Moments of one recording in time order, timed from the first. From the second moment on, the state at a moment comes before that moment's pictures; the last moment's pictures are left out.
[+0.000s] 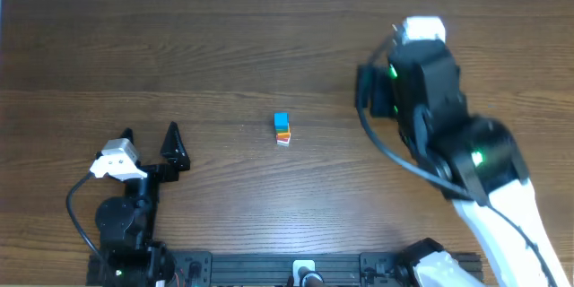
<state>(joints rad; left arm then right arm) 0.02 0.01 0.01 -0.07 0.01 -0.34 0.42 1.09 1.29 -0.96 0.34 0.30</state>
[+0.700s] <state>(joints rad) 0.02 0.01 0.01 -0.07 0.01 -0.34 0.14 0.27 0.33 -0.35 0.08 0.14</state>
